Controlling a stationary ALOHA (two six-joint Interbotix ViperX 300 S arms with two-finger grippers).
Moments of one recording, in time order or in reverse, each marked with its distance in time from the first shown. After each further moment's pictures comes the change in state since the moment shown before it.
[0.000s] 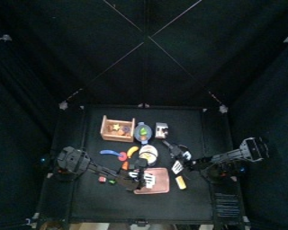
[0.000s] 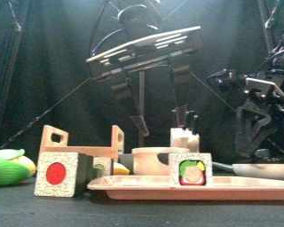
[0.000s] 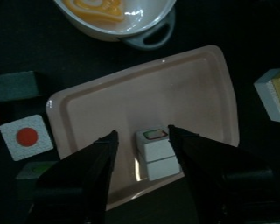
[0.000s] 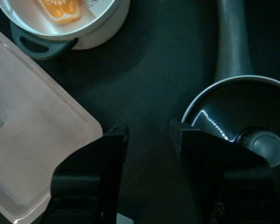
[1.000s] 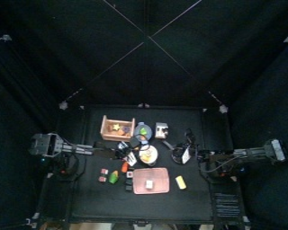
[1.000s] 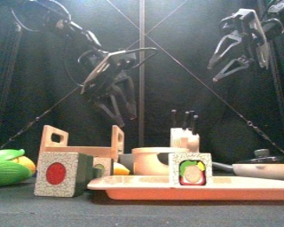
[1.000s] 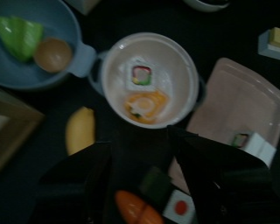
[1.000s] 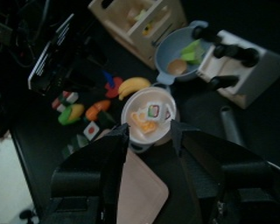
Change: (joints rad) left arm 0.512 -0.471 0.600 0.005 -0.723 1.091; right arm -0.273 -0.445 -0.129 0.083 0.063 -0.101
